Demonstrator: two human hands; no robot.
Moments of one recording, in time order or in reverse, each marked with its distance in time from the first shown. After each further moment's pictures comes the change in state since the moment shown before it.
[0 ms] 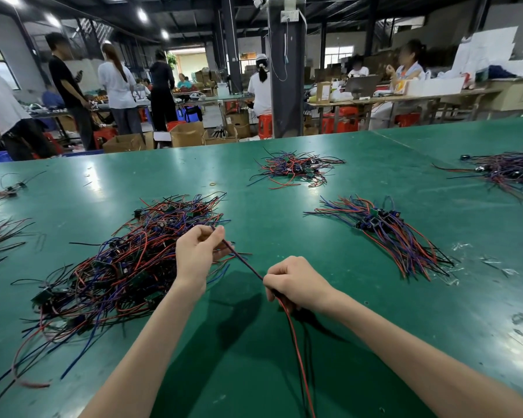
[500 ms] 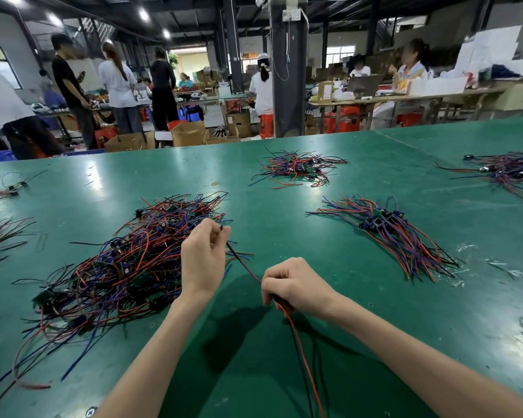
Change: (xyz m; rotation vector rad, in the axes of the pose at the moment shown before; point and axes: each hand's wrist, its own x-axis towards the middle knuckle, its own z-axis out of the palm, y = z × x) left_hand -0.009 -0.001 -0.002 0.640 0.062 0.555; right_hand -0.007 -0.005 0.002 0.109 -0.045 -0.124
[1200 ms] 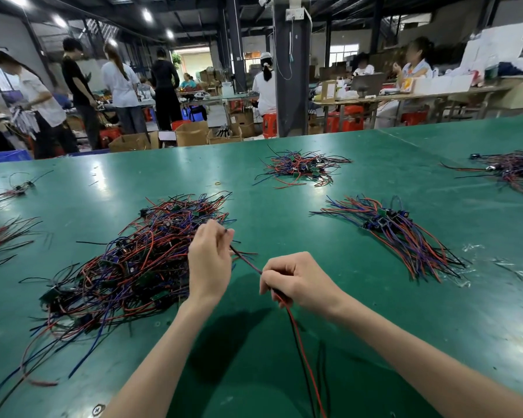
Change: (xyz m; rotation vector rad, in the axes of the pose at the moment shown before) left_hand -0.005 0.000 0.005 -0.040 0.039 0.036; right_hand -0.005 -0.010 0.001 0.093 0.039 -0.114
